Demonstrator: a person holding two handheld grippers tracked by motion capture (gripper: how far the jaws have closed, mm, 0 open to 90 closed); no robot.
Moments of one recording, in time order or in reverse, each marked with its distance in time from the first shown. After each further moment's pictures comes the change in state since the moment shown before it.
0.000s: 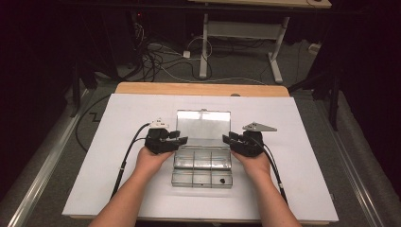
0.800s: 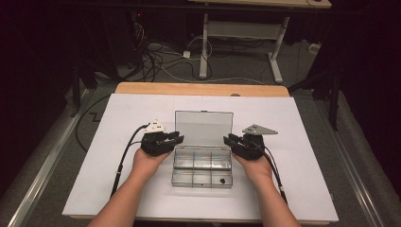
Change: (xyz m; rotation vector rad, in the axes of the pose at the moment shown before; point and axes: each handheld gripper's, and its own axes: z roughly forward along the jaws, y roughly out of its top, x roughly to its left) left arm -0.008 -0.005 -0.016 -0.053 0.032 0.079; right arm 0.011 -0.001 -0.011 -0.007 -0.013 -0.061
